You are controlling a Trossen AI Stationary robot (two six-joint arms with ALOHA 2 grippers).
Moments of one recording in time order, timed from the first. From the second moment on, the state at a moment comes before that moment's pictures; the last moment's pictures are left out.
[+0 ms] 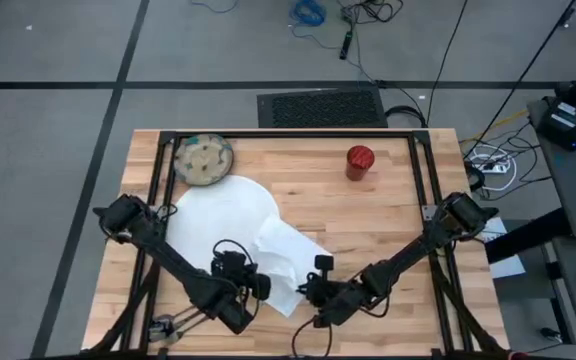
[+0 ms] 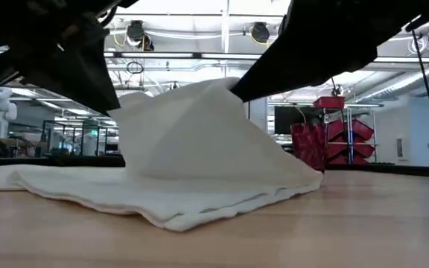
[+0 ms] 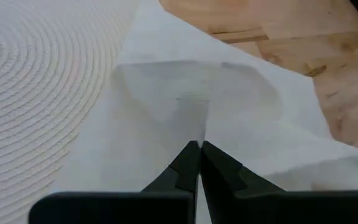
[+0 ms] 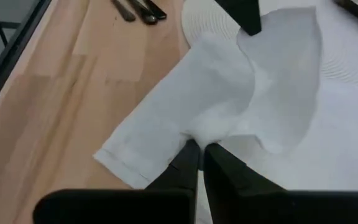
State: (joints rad) left arm -0.70 1.86 1.24 -0.87 -0.80 -1.99; right arm 0.60 1.91 1.11 0.05 0.60 0.36
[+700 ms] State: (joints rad) left arm -0.71 1.88 1.24 -0.87 -0.74 -1.89; right arm 0.60 2.01 1.11 0.10 0.57 0.40
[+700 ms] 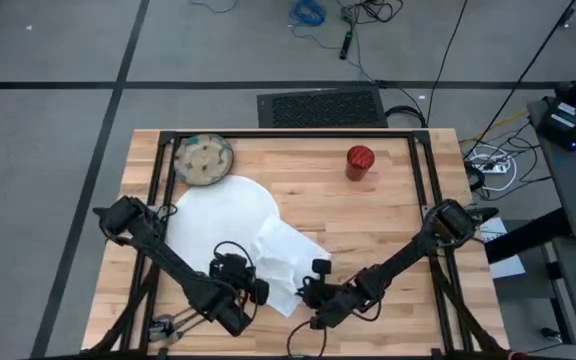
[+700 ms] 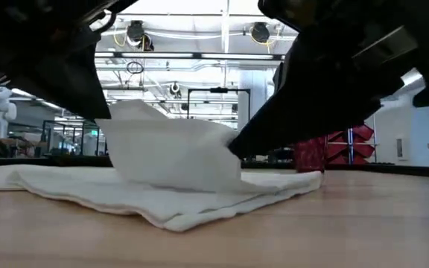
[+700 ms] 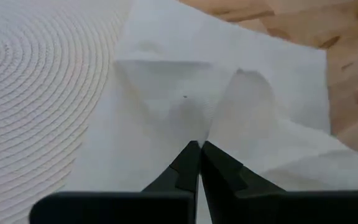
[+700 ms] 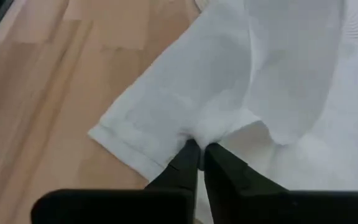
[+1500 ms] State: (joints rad) left arm -0.73 1.84 1.28 -1.01 -0.46 -1.66; right arm 0.61 2.00 1.37 -0.31 0.57 0.43
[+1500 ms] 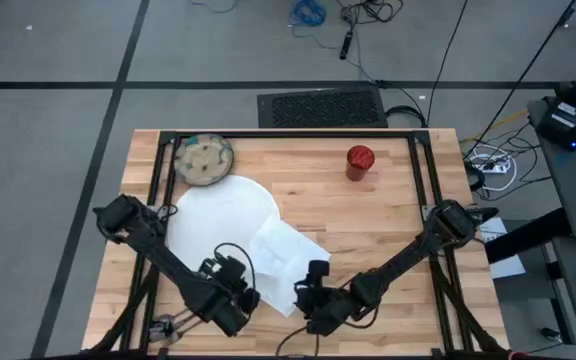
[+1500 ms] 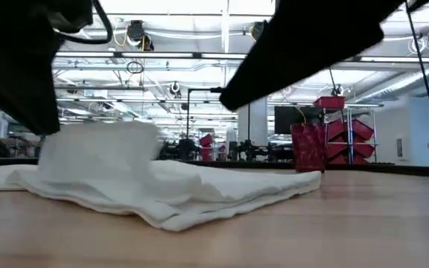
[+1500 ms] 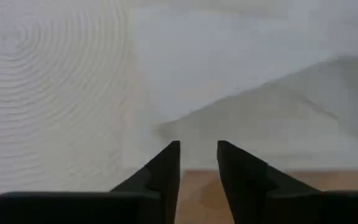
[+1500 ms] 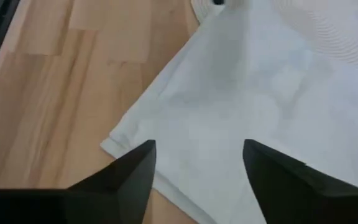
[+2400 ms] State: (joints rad) left arm -0.69 1.85 1.23 -0.97 -0.55 -1.61; right arm 0.57 2.05 1.18 0.01 0.67 0.64
